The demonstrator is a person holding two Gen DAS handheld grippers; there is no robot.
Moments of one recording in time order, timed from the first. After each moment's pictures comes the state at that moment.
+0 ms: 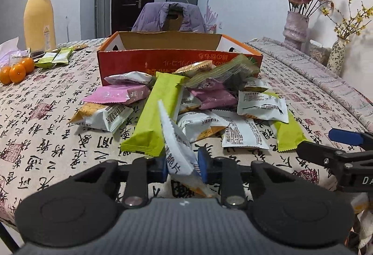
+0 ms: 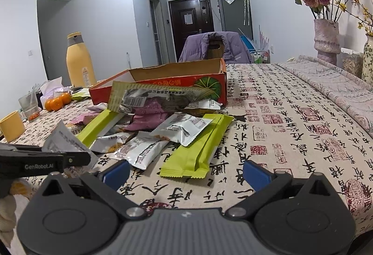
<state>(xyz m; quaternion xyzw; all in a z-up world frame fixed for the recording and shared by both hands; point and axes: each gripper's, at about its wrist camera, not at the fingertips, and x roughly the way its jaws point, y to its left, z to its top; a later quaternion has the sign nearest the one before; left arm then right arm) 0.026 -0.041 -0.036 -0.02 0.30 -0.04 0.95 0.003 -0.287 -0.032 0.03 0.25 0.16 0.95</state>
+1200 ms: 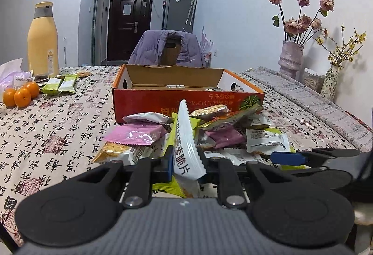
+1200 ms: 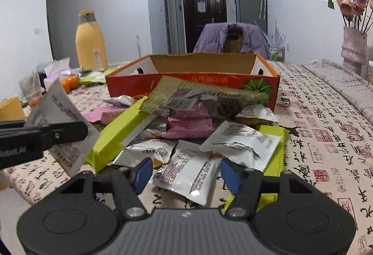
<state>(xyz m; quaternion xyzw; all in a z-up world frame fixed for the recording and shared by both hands) 0.023 -0.002 -0.008 -0.04 0.23 -0.06 0.97 0.045 -0.198 -0.027 -0.01 0.28 0.17 0.94</state>
